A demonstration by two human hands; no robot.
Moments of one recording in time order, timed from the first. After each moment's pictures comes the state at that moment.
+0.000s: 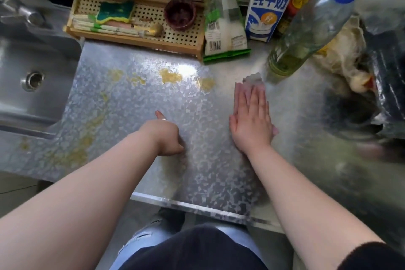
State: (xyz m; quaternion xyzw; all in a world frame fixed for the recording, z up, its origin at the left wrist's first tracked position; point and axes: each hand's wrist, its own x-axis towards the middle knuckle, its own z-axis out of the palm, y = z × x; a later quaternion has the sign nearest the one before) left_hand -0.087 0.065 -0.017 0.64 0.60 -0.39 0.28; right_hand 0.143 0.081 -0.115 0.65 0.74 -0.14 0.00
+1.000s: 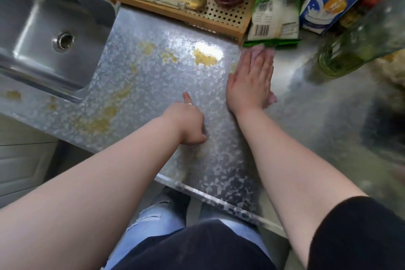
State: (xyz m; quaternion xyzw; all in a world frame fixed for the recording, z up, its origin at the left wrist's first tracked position) left_hand -0.097 0.054 -0.018 0.66 0.59 -0.38 0.26; right_hand 0.031 0.144 -0.117 0.65 0.74 -0.15 -0.02
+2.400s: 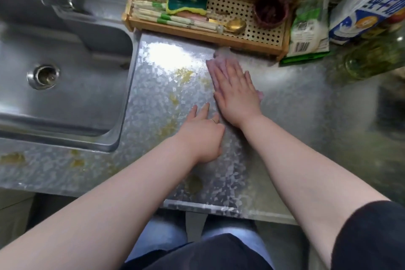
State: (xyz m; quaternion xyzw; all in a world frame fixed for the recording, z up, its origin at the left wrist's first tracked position) left_hand -0.252 0.056 -0.034 0.80 0.49 -0.22 0.27; right_hand -0.114 0.136 -0.116 0.56 0.81 -0.15 0.02
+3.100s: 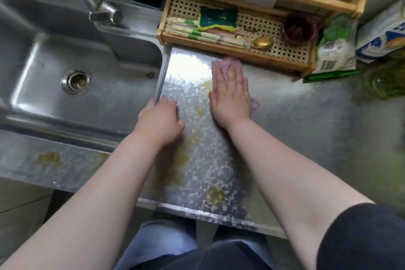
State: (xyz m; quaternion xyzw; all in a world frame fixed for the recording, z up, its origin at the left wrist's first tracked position) left_hand -0.385 0.072 -0.034 0.59 0.74 -0.13 0.29; right_hand -0.205 0.144 -0.115 0.61 0.78 -0.15 0.01
